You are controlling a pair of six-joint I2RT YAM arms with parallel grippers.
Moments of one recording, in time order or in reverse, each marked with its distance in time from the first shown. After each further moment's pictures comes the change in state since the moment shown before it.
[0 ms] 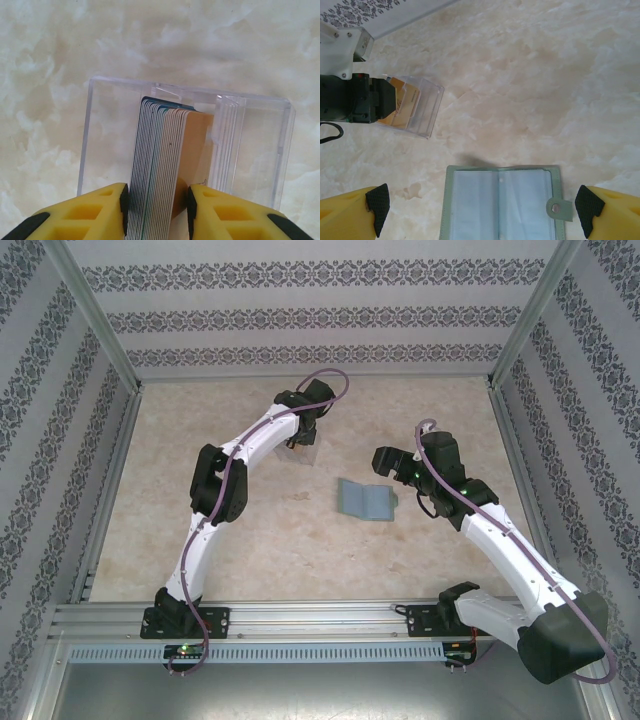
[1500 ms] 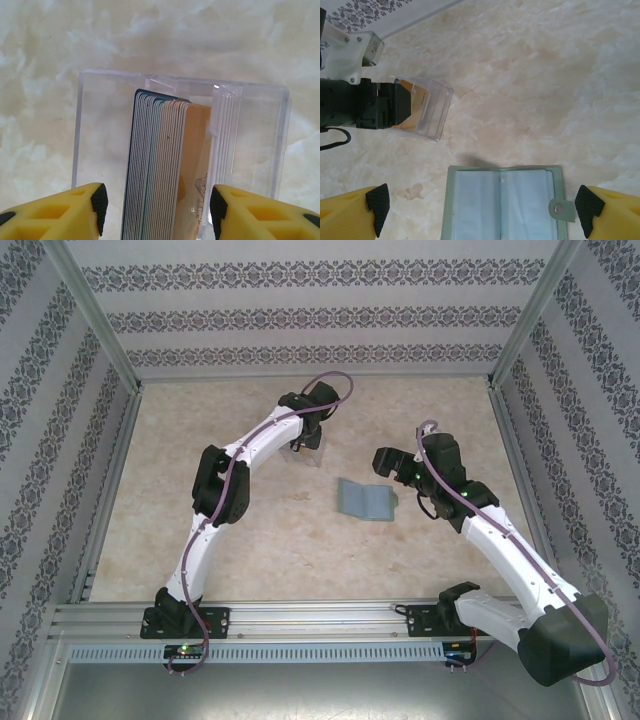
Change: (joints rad) left arm -0.025 0.002 0.000 -0.004 0.044 -0.002; right arm -0.006 -0.012 -0.021 0.020 -0.012 0.005
